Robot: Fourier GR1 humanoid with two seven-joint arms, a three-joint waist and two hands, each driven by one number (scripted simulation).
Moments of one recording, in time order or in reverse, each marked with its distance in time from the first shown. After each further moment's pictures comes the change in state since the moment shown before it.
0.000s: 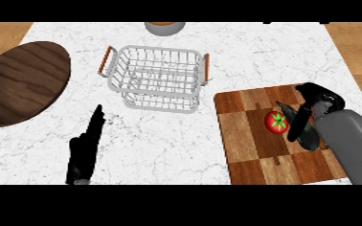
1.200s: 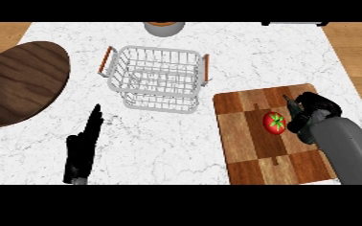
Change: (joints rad) left arm 0.000 -0.028 0.060 0.000 -0.037 -0.057 0.021; right arm 0.041 0.059 -0.073 0.109 0.191 0.010 -0.135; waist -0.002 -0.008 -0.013
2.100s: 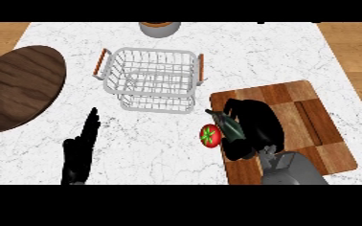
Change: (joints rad) left arm 0.032 -0.010 0.016 -0.019 -0.009 0.009 0.004; right arm 0.161 0.213 0.294 -0.608 0.192 -0.278 -0.154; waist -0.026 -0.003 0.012
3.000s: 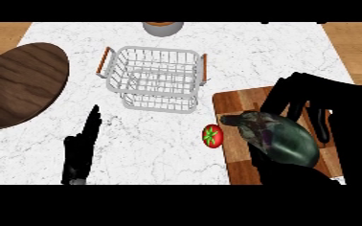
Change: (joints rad) left arm -0.020 -0.004 0.009 0.008 -0.007 -0.027 0.001; right arm -0.287 0.049 -0.198 -0.649 -0.075 0.187 0.316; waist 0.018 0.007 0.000
